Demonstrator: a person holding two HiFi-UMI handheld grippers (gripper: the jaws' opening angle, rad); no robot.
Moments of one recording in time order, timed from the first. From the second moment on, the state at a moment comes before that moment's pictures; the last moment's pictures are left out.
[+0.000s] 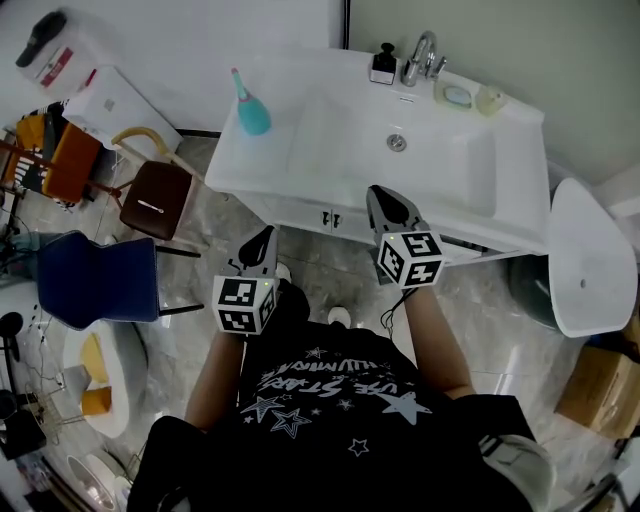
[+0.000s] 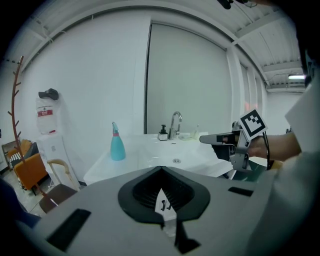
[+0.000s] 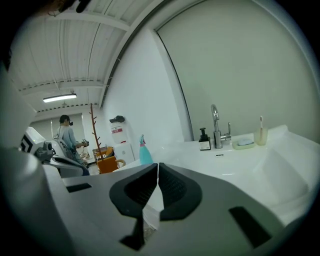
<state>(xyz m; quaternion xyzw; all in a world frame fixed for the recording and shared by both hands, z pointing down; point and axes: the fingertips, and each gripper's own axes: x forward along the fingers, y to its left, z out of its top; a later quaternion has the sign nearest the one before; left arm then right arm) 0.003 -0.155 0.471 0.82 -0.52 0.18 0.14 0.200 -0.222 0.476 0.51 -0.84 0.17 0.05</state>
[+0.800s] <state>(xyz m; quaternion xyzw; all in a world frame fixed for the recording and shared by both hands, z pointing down) 0.000 -0.067 0.486 0.83 -0.49 0.18 0.16 0.211 -0.146 0.487 0.55 -0.81 0.17 0.09</state>
